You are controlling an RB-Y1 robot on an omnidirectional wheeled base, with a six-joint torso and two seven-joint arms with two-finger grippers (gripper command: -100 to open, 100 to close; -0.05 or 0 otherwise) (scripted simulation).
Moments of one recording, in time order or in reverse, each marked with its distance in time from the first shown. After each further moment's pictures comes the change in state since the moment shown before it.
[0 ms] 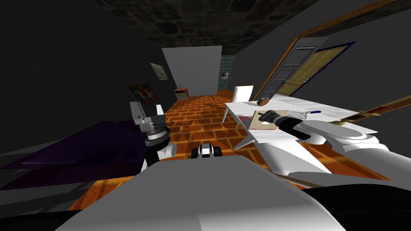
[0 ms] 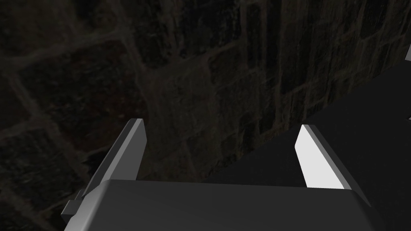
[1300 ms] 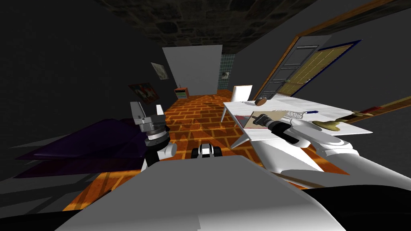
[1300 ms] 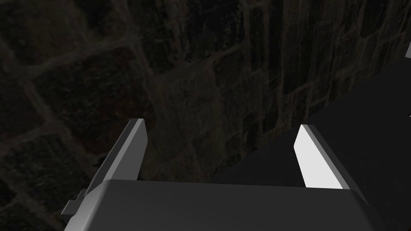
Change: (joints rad) left arm 0.000 0.000 0.000 0.000 0.000 0.000 0.000; right arm -0.027 0.127 0.038 -0.052 0.046 -0.032 0.085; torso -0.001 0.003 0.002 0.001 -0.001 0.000
